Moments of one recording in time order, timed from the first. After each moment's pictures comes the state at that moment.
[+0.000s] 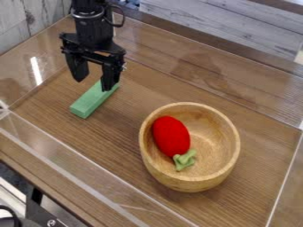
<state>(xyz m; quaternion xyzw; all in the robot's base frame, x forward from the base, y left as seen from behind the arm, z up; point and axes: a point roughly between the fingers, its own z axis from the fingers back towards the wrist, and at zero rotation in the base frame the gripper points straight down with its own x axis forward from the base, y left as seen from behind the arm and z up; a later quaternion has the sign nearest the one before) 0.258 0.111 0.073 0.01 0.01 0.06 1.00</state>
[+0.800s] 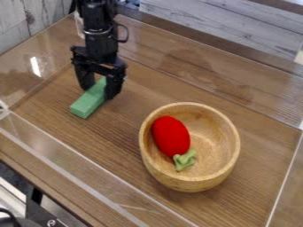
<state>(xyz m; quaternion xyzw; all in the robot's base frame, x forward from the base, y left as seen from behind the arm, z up) 0.276 0.143 0.026 0.00 0.03 0.05 1.00</state>
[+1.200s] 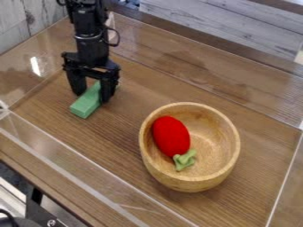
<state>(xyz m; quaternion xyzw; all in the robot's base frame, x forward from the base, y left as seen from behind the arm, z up) 0.265 0.148 0.023 -0.01 0.05 0.11 0.99</state>
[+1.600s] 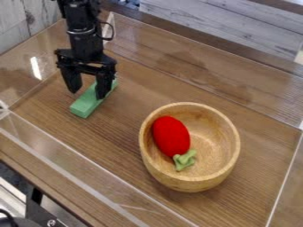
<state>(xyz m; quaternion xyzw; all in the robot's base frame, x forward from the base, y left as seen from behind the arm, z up) 0.259 0.146 0.035 -0.02 0.04 0.13 0.99</state>
